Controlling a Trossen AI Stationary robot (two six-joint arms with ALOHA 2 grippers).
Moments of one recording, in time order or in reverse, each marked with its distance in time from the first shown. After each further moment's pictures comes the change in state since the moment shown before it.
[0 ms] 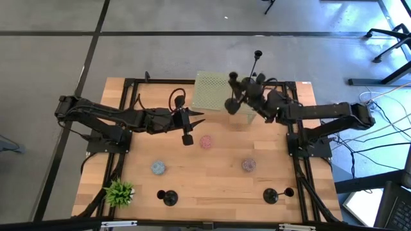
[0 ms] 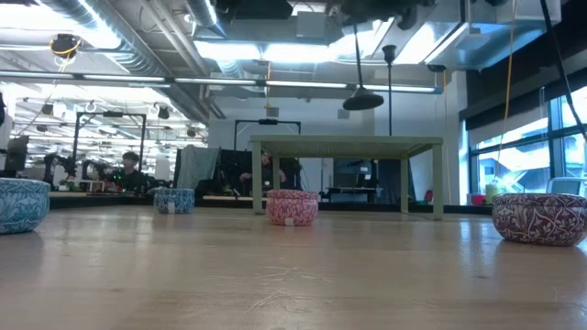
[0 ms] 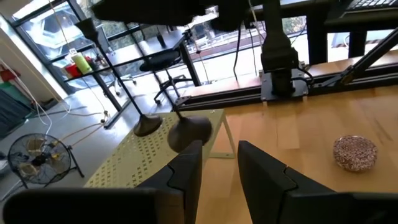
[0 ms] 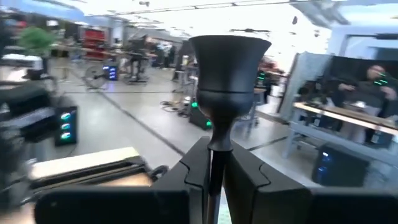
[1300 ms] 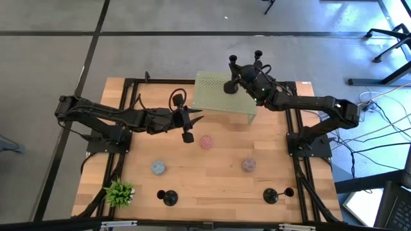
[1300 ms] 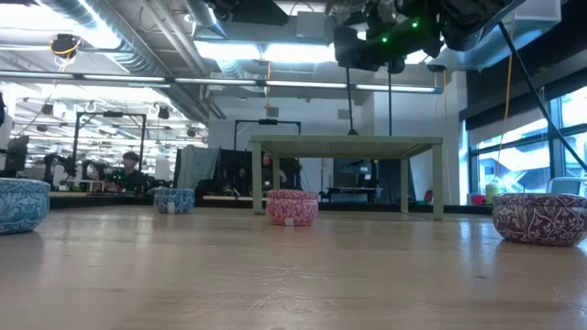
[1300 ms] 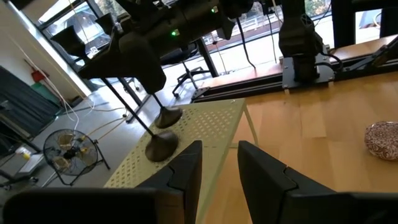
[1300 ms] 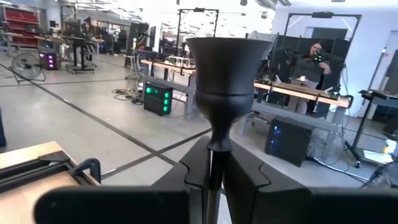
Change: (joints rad) left arm 0.003 0.000 0.001 -0.023 -0.078 0.046; right arm -0.312 0.185 0.000 0.120 -0.110 0.049
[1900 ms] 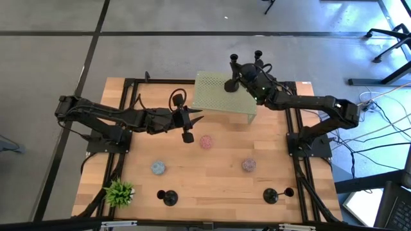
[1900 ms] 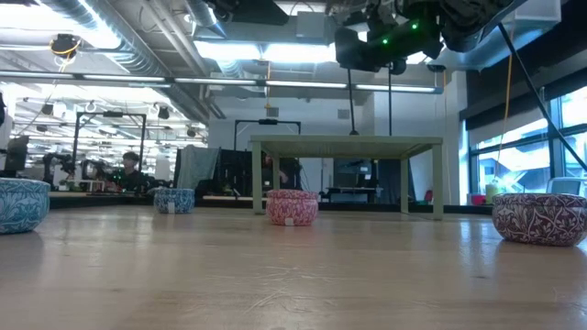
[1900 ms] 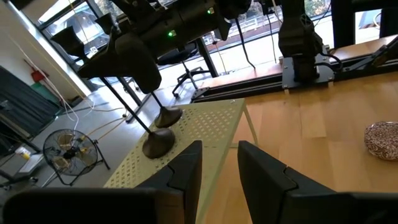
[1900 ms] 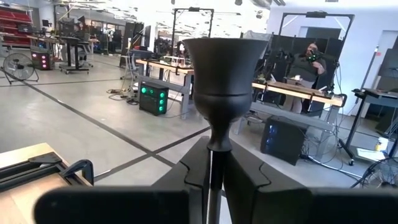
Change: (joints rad) left arm 0.000 0.000 0.000 0.000 0.000 0.000; right arm -0.020 0.000 0.000 0.001 0.000 0.002
